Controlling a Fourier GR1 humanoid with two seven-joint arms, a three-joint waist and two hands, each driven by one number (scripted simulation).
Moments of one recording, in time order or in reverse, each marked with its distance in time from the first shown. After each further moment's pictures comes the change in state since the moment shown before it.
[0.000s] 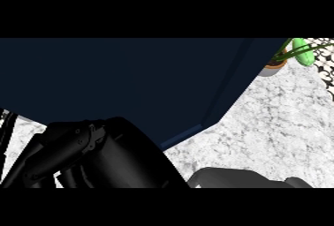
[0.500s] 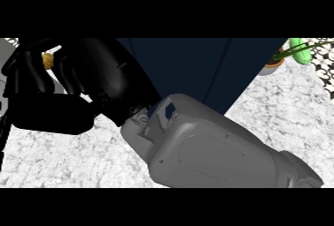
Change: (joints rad) left arm -0.009 -0.032 0.033 0.024 -0.018 -0.015 0.022; right arm -0.253 0.017 -0.168 0.429 -0.005 0.101 -0.160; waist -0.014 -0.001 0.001
